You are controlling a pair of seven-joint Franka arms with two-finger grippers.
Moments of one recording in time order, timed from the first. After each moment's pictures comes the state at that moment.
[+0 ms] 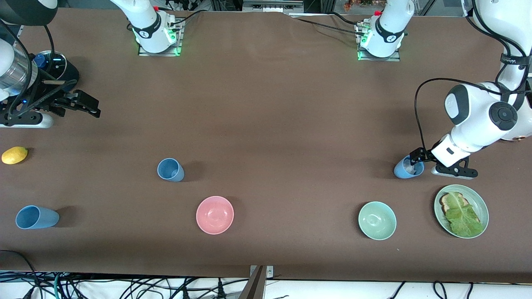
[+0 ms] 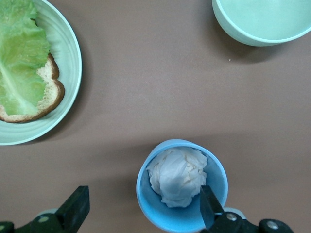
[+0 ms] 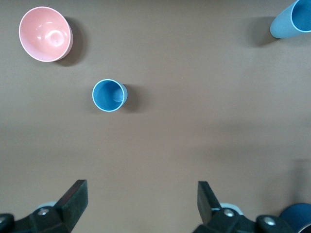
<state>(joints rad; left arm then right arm) 0.17 0.34 -0.09 -2.06 0.01 2.50 0.21 0.08 0.10 0.01 -1.53 0.02 1.61 0.12</state>
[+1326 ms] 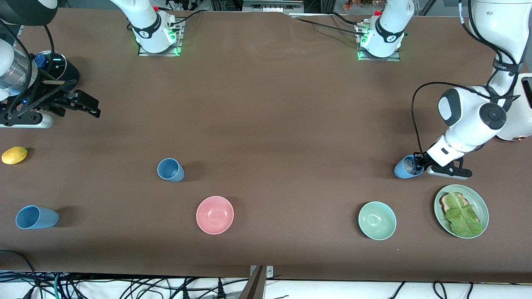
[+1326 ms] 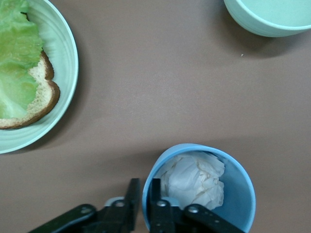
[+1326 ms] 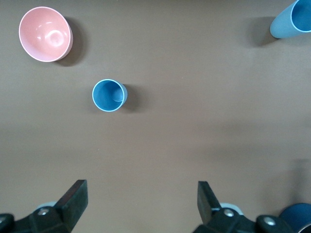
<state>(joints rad) 0.18 0.38 -0.08 -2.10 0.00 2.61 0.25 0.08 0.10 0.01 -1.53 0.02 1.61 0.12</state>
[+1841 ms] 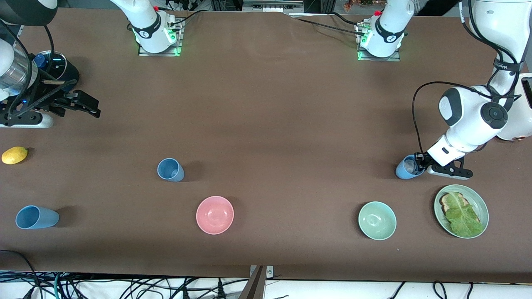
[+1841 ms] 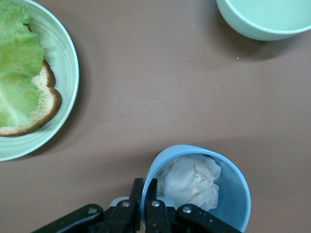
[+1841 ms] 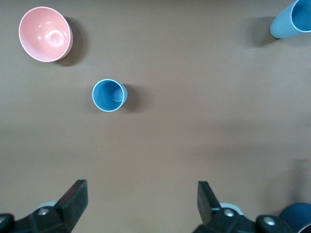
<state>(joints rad) 0.18 0.37 -0.09 -2.09 0.00 2.60 0.28 0.08 0.10 0.01 -1.53 0.02 1.61 0.12</state>
